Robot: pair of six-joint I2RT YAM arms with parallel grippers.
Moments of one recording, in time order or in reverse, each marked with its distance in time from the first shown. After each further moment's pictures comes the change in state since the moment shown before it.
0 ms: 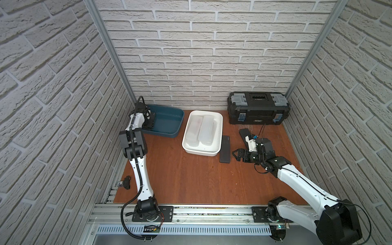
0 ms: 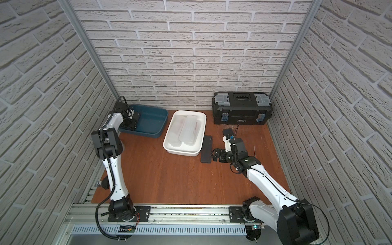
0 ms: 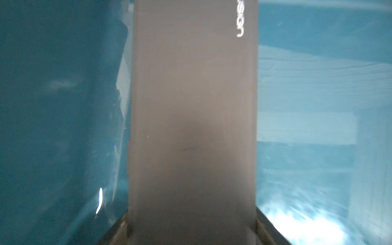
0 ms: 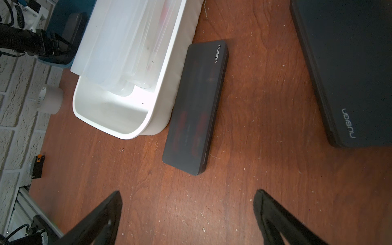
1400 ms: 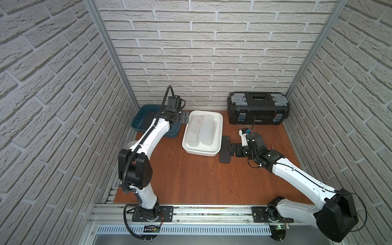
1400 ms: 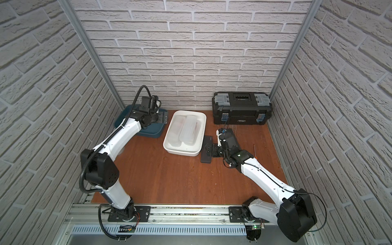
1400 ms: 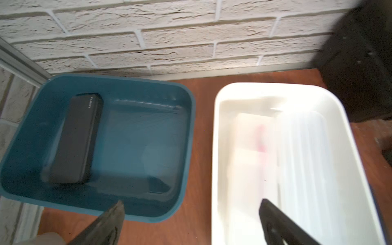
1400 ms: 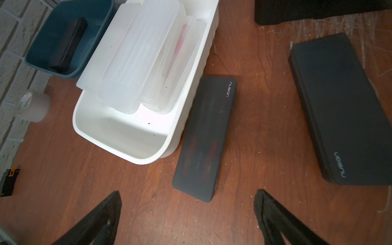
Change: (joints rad) left arm -0.603 -0.755 -0.560 0.118 -0.142 -0.460; right arm 0.161 0.091 0.188 -0.053 0.250 0.008
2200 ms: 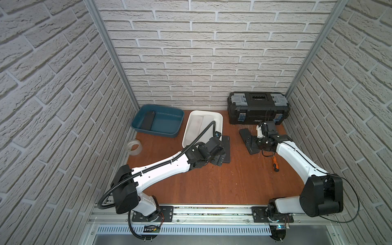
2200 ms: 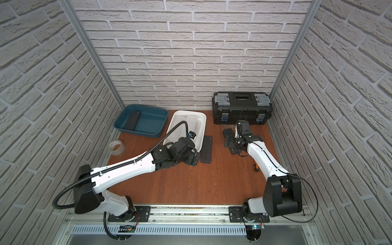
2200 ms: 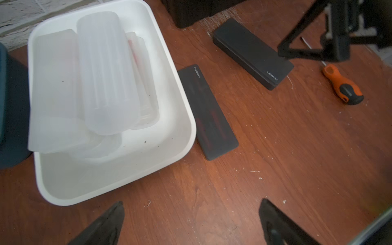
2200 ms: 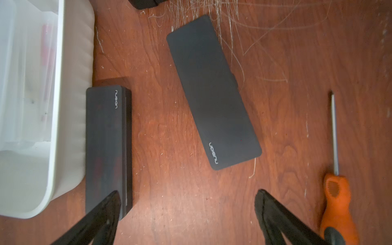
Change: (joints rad) left arm -0.698 -0.203 -0.344 0.034 -0.143 -0.225; right arm -0.388 0.245 0.211 -0.261 -0.028 -0.167
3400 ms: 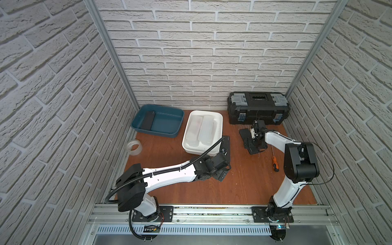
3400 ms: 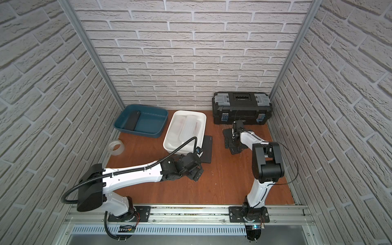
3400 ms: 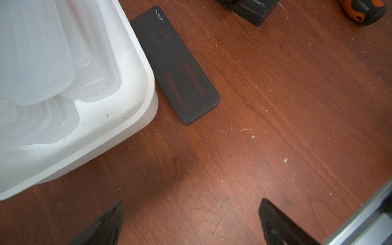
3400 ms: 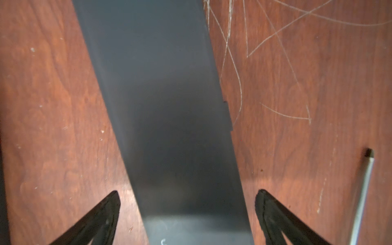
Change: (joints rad) left arm -0.113 0.033 -0.113 0.048 -0.005 0.000; right arm -0.058 0.409 0.111 0.096 0.075 -0.181
